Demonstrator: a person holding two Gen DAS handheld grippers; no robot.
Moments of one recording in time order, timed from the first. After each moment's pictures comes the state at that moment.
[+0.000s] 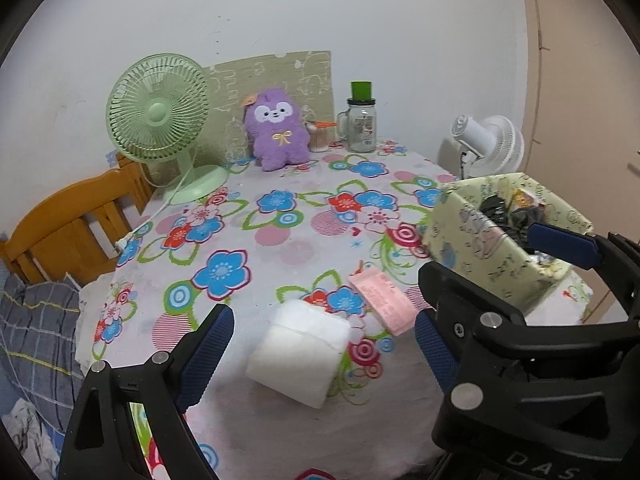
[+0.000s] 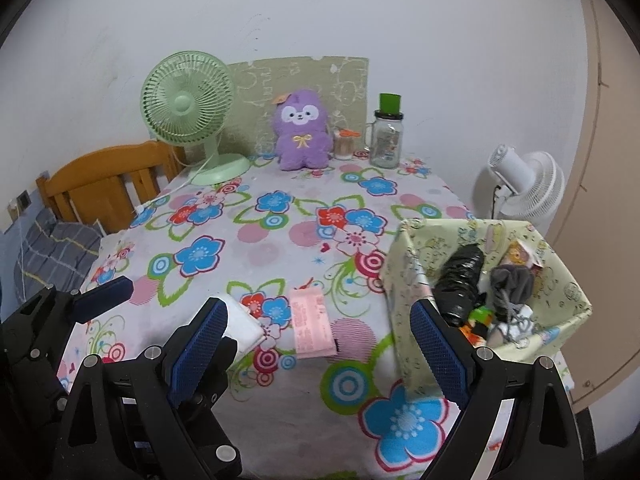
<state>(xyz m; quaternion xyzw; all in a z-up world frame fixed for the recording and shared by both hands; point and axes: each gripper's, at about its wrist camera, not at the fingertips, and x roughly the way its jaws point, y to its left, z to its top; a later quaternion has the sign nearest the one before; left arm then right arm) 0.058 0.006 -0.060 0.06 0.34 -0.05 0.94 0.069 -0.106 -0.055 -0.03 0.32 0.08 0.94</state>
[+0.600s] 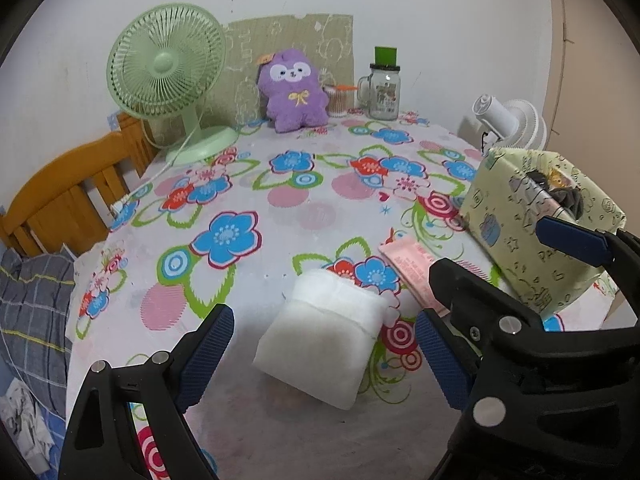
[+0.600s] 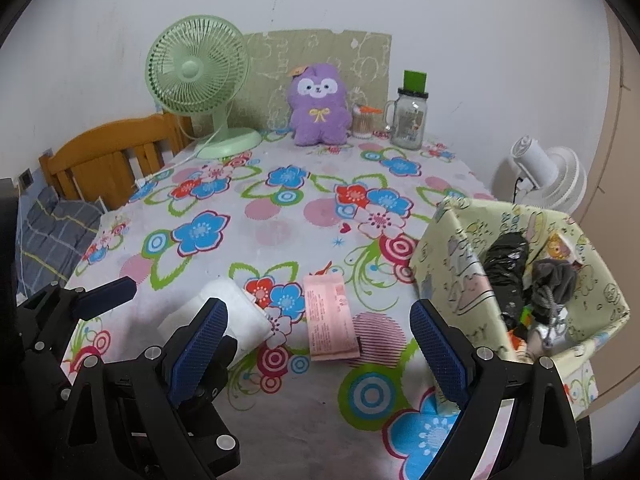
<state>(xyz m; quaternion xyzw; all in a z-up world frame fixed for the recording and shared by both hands) 0.085 0.025 -0.099 0.04 0.39 -0.04 0.92 0.097 -0.086 -0.091 -0.05 0.34 0.11 0.93</state>
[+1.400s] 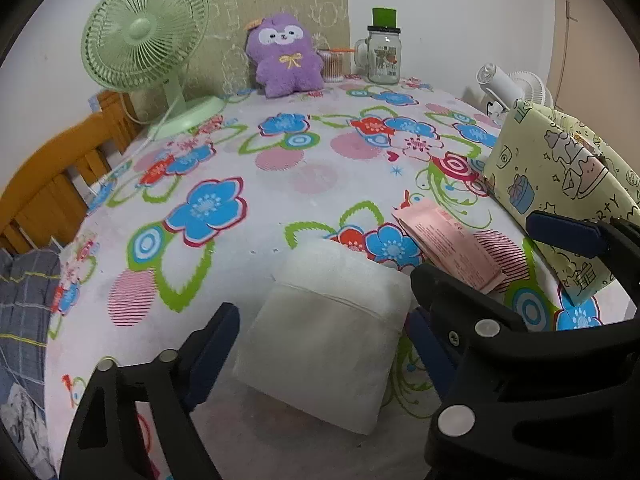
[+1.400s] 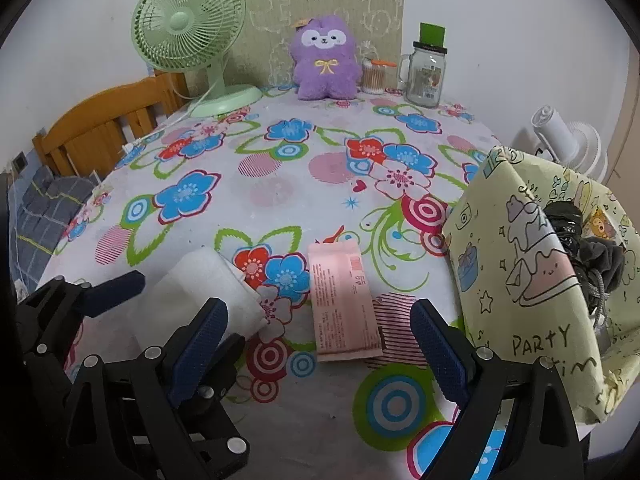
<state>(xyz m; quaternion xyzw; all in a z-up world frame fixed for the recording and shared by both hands) 0.112 0.025 -0.139 0.05 0.43 -0.05 0.90 0.132 -0.073 -0.136 -0.06 0.40 0.11 0.91</state>
